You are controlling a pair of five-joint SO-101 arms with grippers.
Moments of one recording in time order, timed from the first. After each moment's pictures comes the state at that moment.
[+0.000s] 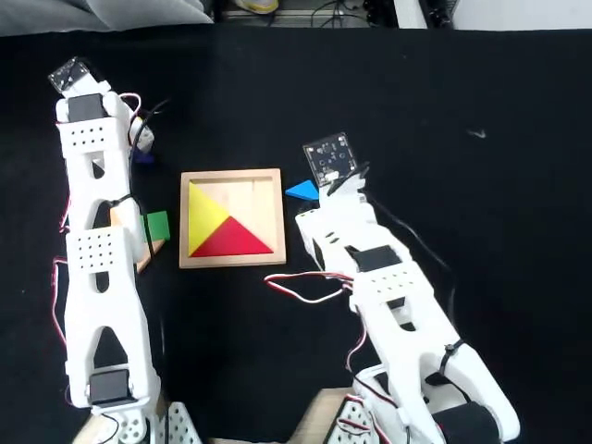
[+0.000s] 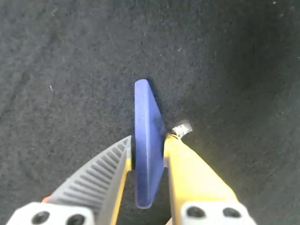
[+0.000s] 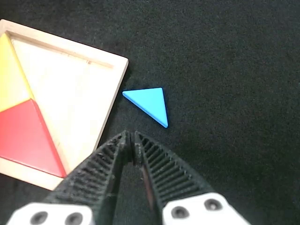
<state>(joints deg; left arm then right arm) -14.5 76.4 -90.6 95.6 29.7 -15.7 -30.8 64.8 20.2 8.0</state>
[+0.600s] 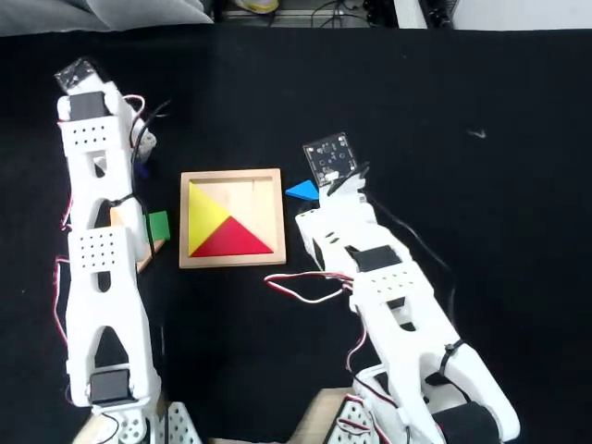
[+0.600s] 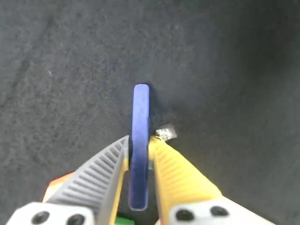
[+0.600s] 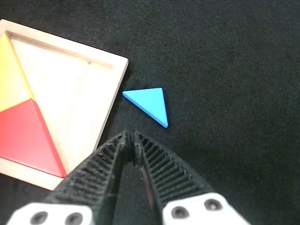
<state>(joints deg) -13.7 74.6 -92.2 100.5 26.8 -15.7 -30.8 64.8 20.2 8.0</state>
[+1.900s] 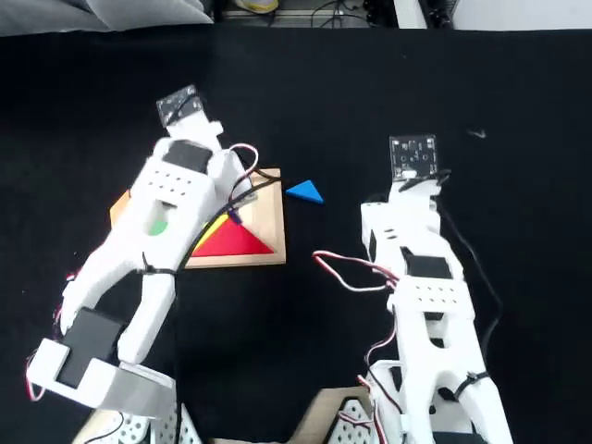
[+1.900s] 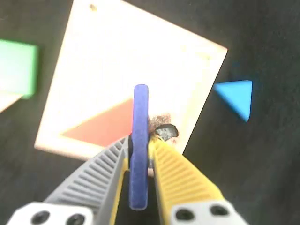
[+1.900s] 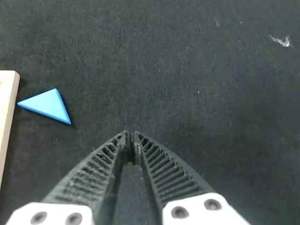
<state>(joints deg) 13.9 0.7 15.3 62.5 42.2 3.2 -38.5 68.6 21.8 8.0</state>
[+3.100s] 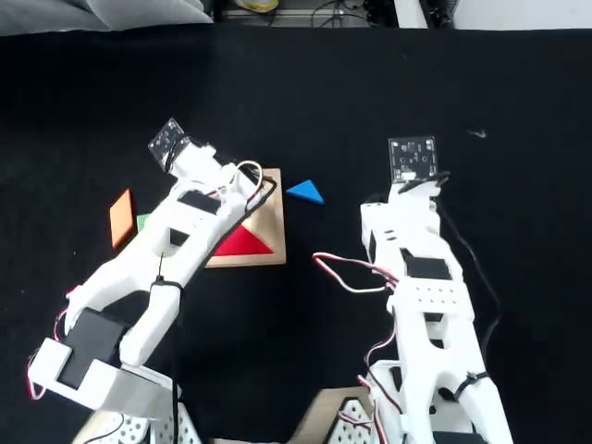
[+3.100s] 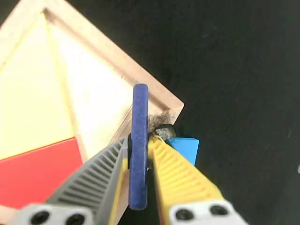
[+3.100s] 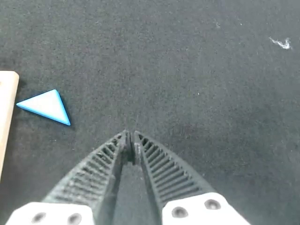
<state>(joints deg) 15.7 0.7 36.8 22.5 61.7 3.1 -38.5 69.4 20.3 8.3</state>
